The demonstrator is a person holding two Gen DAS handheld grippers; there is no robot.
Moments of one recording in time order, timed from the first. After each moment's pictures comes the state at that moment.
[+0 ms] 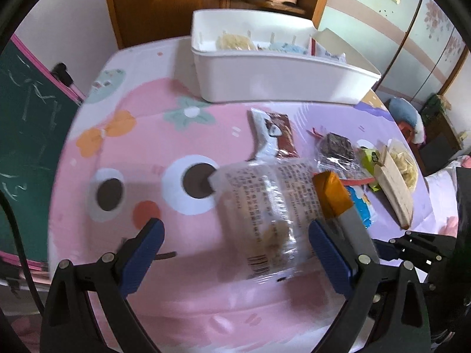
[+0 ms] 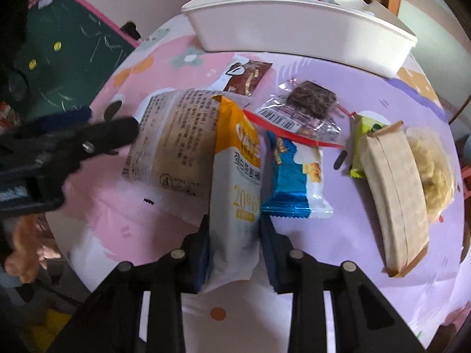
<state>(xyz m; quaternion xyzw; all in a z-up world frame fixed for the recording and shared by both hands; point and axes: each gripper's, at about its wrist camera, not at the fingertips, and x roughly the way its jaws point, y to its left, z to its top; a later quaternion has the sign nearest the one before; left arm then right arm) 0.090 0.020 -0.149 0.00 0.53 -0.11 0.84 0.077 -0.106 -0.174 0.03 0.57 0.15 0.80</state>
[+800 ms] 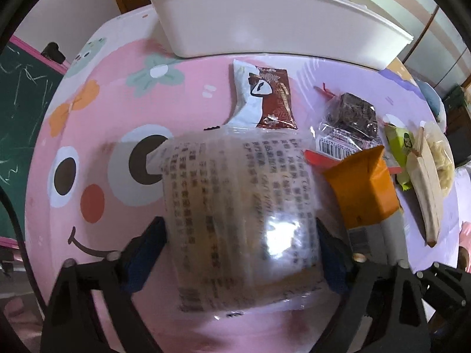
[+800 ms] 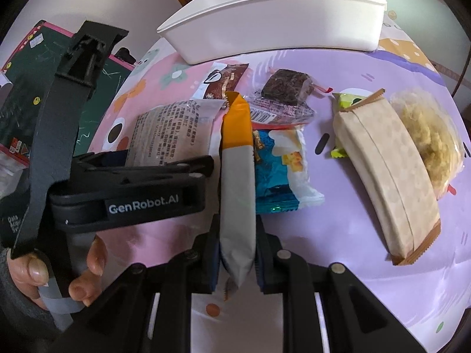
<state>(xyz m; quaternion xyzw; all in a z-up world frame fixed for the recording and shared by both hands) 0.117 -0.033 -0.203 0.03 0.59 -0.05 0.81 0.076 -0.132 -0.180 0.10 0.57 0.16 0.80</state>
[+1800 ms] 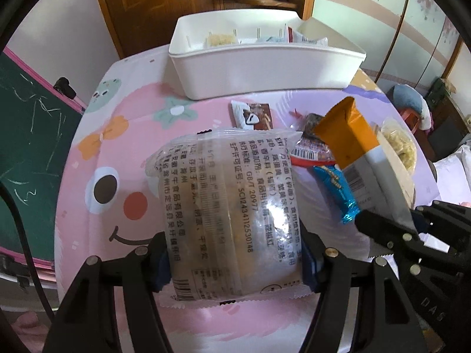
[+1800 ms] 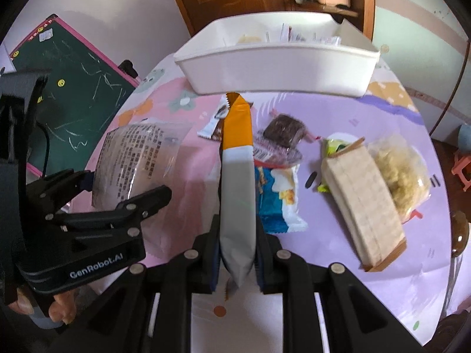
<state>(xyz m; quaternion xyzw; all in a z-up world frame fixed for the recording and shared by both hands) 0.058 -0.013 -0.140 0.05 0.51 -0.09 0.85 0.068 -0.124 -0.137 0.06 0.51 0.13 0.85</state>
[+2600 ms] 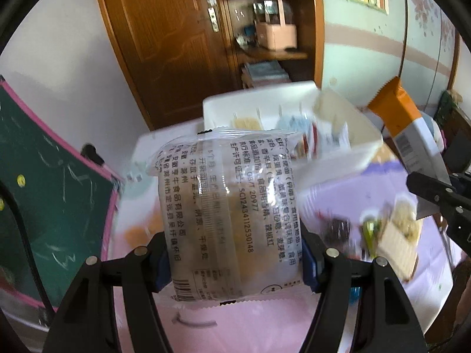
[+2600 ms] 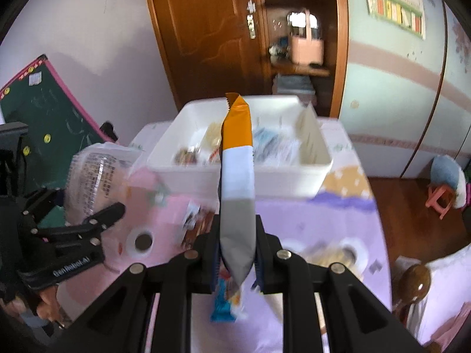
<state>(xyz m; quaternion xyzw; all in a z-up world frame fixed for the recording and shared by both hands) 0.132 -0.003 -0.033 0.10 0.41 -0.06 0.91 0.134 -0.162 -0.033 0.03 0.40 0.06 0.91</state>
